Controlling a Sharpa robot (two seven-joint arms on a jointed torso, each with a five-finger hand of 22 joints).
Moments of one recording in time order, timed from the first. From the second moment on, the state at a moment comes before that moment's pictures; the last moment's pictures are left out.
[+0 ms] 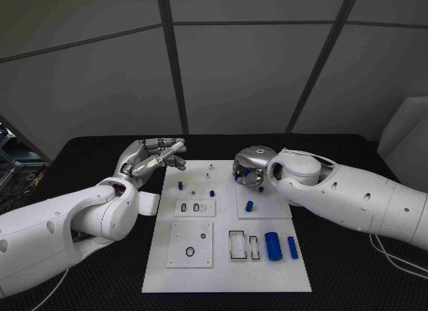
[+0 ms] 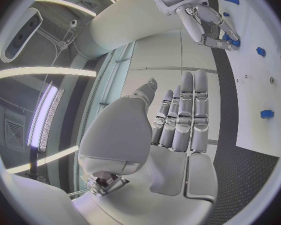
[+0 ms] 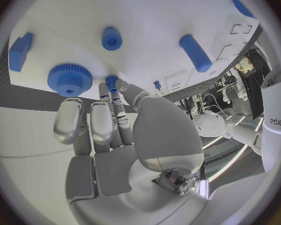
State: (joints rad) left arm 1.11 -0.91 0.06 1.63 -0.09 -0.43 0.51; left_hand 1.38 -0.08 0.25 0.09 0.07 0.95 0.21 0.12 0.07 1.10 0.14 0.12 0.07 1.26 0.06 0.26 0.38 0.19 1.04 0.16 0.62 0.34; right arm 1.18 -0.60 0.07 1.29 -1.82 -0.11 -0.12; right_hand 1.32 -0.02 0.46 -0.15 0.11 1.07 0.15 0.10 0.08 1.20 0.08 0.12 0.09 1.47 -0.01 1.27 1.06 0.09 1.36 0.10 1.36 1.16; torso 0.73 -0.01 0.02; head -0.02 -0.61
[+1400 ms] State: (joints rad) left arm 1.11 -0.90 0.06 1.63 -0.09 -0.42 0.50; left_hand 1.37 -0.08 0.24 0.08 0.07 0.95 0.21 0.12 0.07 1.10 0.14 0.12 0.07 1.26 0.06 0.25 0.39 0.19 1.04 0.16 0.62 0.34; right arm 1.20 -0.40 0.07 1.09 -1.77 -0.34 -0.06; right_hand 1.32 -0.02 0.48 -0.15 0.10 1.08 0.16 0.10 0.08 1.21 0.08 0.11 0.09 1.47 -0.01 1.28 1.07 0.08 1.38 0.10 1.39 1.21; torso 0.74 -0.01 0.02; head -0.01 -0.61
